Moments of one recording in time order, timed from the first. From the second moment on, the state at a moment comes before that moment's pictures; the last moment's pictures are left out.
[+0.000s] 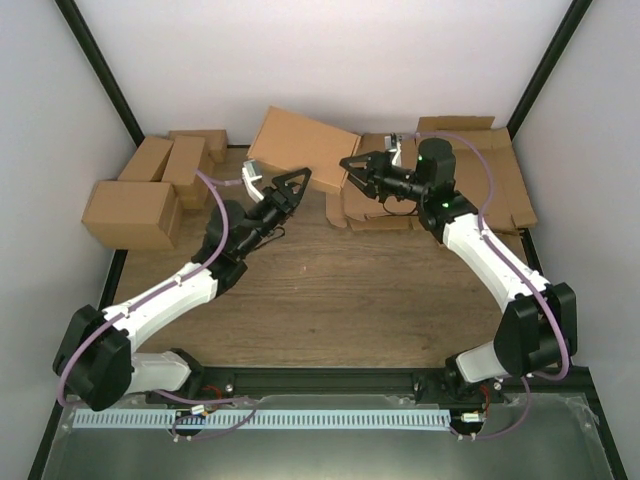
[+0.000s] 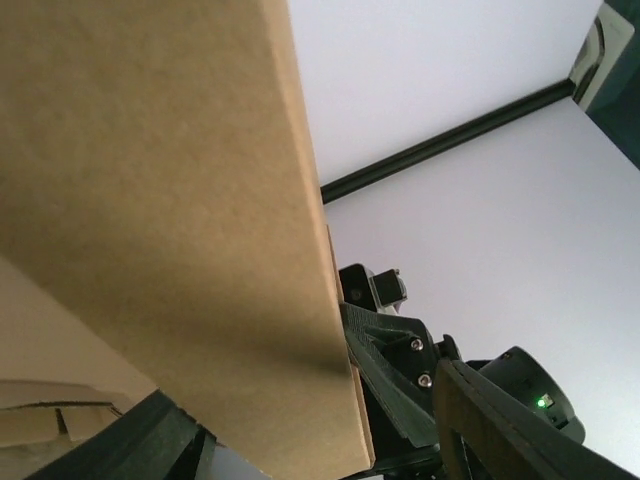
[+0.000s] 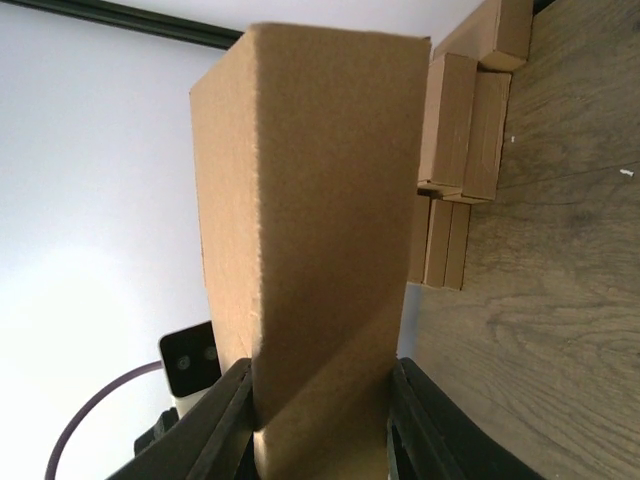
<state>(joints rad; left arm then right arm) -0.63 1.28 0.81 0.64 0.10 -1.21 0.34 1.43 1.18 0.09 -0.74 1.22</state>
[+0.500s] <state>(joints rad) -0.64 1.30 0.83 0.59 0.07 -1.22 0.35 1.46 1.18 0.10 -0.80 1.23</state>
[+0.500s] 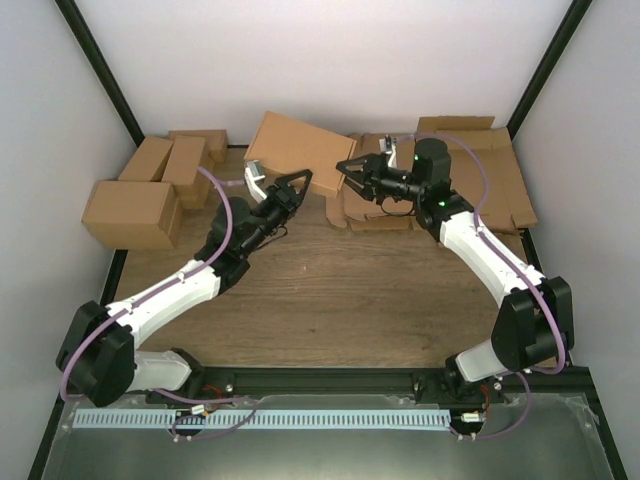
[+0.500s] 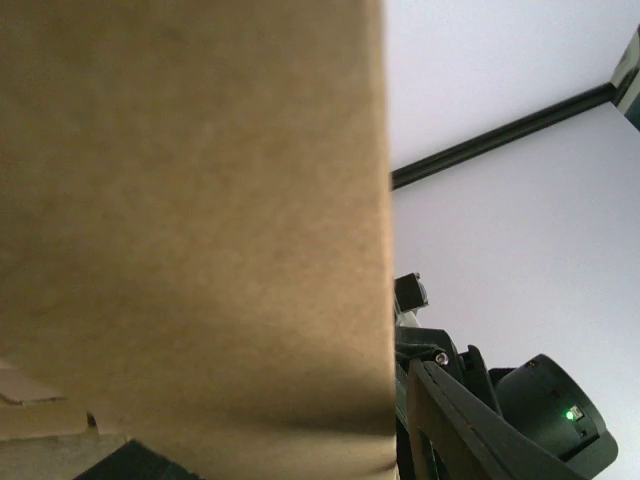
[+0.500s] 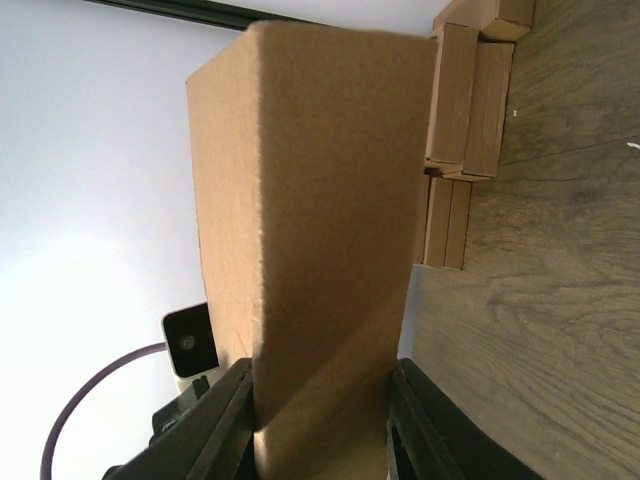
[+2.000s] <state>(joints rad) 0.67 1.38 1.04 -0.24 0.90 -0.74 0.33 1.14 0.97 -0.07 -0.79 0.82</state>
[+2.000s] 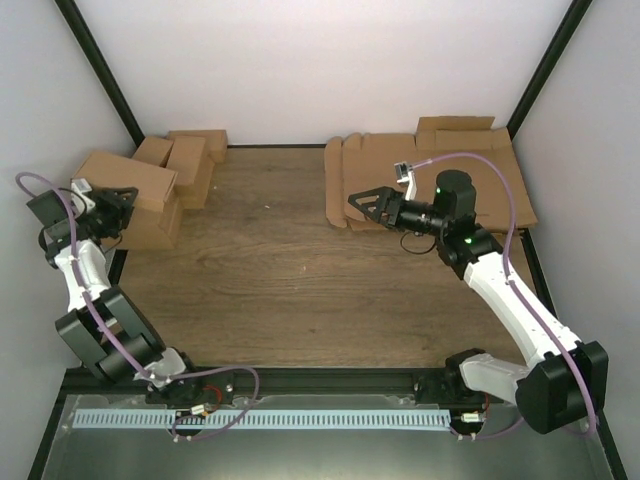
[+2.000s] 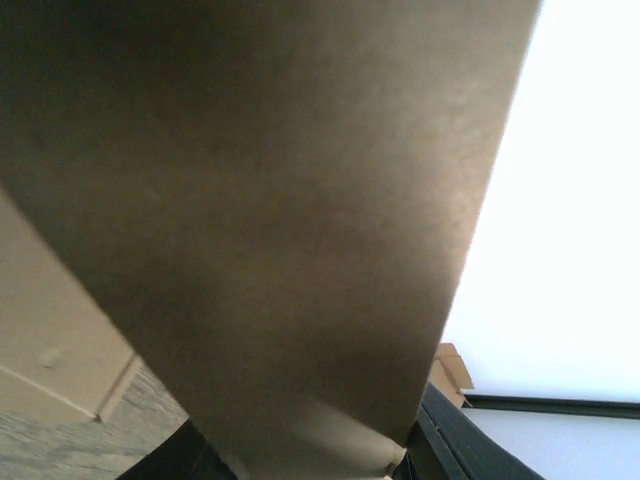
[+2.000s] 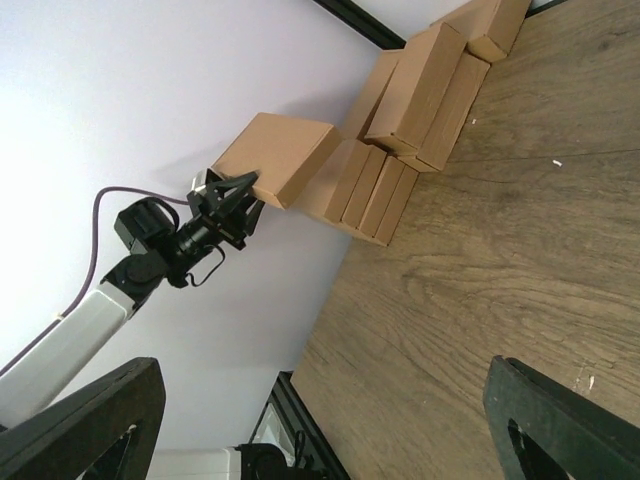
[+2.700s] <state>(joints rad) 0.73 1.55 0.96 0.02 0.88 -0.84 0.33 1.10 0.97 -0.12 -0.82 0.77</state>
